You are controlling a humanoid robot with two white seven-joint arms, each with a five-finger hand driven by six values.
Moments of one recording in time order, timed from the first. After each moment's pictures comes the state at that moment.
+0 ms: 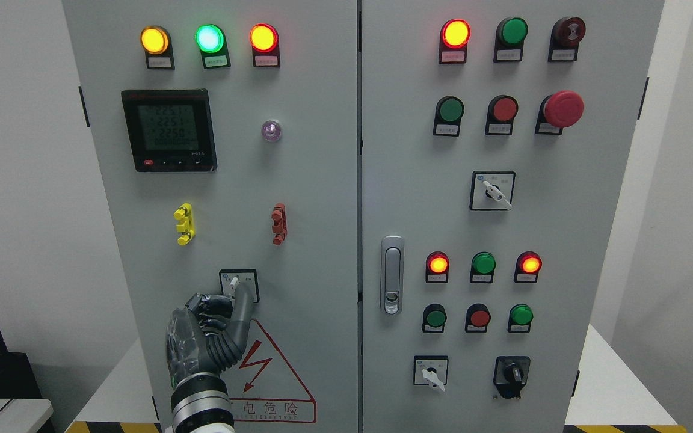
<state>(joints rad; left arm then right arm) -0.50 -0.10 -0.16 -1.83 -0.25 0.65 0.49 0.12 0.12 0.00 -0.11 0.00 0.01 -0.06</state>
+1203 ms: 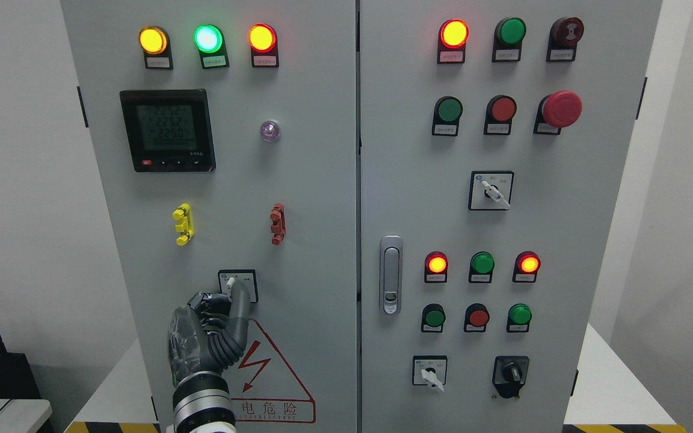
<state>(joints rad) -0.50 -0.10 -0.16 -1.83 -0.25 0.65 0.49 0.12 0.12 0.00 -0.11 0.00 0.01 -0.06</state>
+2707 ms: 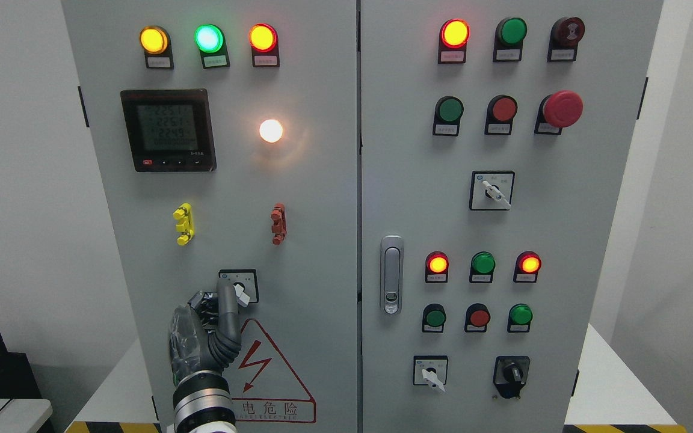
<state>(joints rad) -0.50 -0.10 -0.16 -1.83 -0.24 0.65 0.49 0.12 0.12 0.00 -0.11 0.00 0.01 -0.06</state>
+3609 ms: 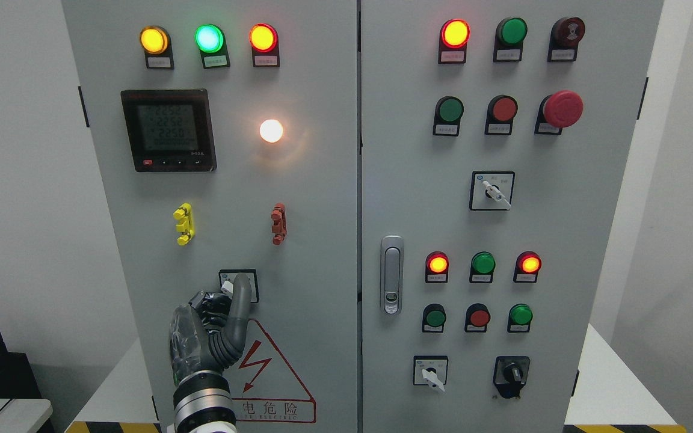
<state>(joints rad) -0.50 -0.10 -0.16 -1.83 -0.24 0.65 0.49 0.12 0.12 0.00 -0.11 0.00 0.01 -0.06</state>
